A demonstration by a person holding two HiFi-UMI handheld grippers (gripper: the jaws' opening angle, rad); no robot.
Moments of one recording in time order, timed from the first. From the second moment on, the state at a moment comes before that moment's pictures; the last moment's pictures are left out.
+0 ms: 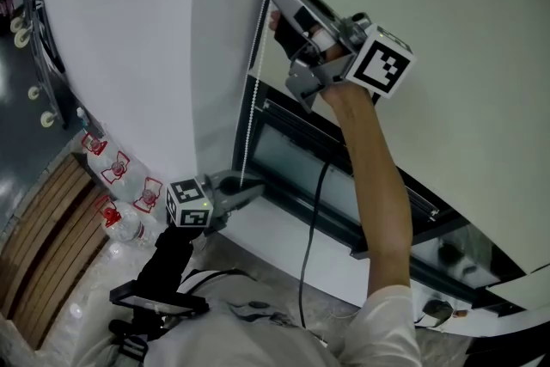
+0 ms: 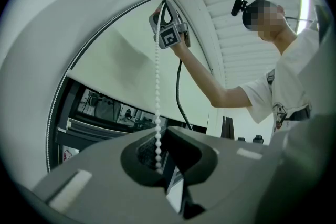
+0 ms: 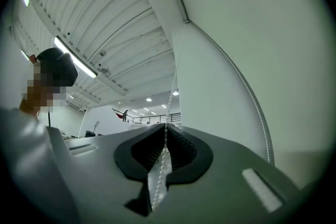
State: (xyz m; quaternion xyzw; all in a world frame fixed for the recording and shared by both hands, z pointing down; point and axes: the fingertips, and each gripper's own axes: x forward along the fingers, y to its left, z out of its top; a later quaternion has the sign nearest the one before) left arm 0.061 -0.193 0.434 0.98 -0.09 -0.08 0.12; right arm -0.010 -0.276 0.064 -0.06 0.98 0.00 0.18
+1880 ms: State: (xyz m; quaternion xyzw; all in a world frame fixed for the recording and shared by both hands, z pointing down) left arm 0.053 -0.201 0.416 0.99 -0.10 -0.09 0.10; right arm -0.009 -0.227 0.305 -0.08 0.99 -0.09 0.04
